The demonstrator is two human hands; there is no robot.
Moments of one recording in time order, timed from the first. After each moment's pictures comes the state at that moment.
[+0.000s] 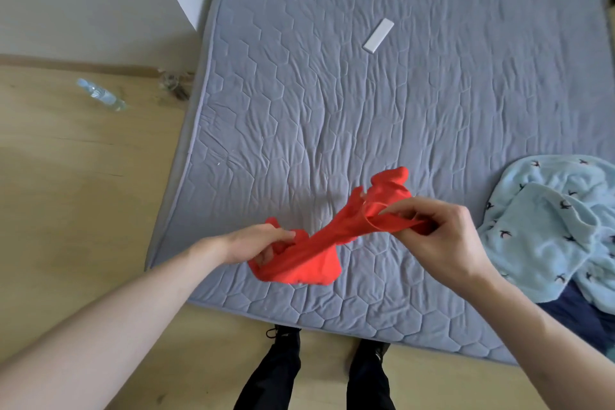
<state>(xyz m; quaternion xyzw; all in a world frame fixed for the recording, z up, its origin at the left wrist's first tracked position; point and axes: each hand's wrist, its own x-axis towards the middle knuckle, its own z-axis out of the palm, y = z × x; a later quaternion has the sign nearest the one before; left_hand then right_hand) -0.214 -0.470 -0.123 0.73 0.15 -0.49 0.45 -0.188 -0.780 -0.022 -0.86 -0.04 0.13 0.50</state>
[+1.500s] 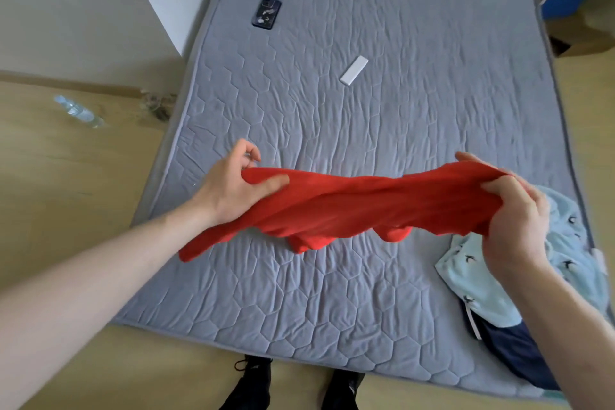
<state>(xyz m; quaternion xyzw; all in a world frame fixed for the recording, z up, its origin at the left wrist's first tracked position) -0.132 -0.493 -0.057 0.91 0.07 -0.08 0.41 -0.137 -0.852 0.025 -0.73 0.24 -0.03 0.64</state>
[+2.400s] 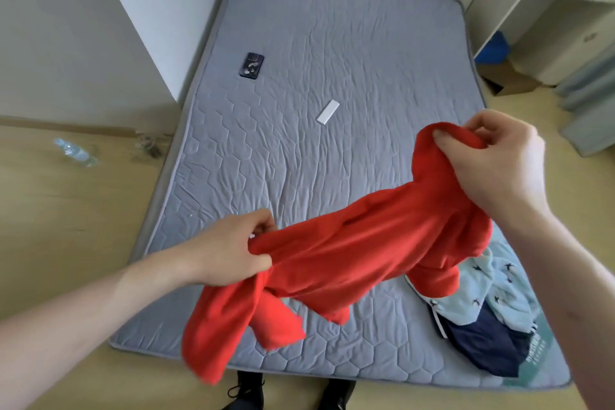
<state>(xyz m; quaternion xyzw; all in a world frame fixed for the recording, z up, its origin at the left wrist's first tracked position) -0.202 -0.511 0.089 0.89 -0.08 -0.26 0.36 -0.120 -0.840 0.190 -0.91 0.10 -0.15 0.38</state>
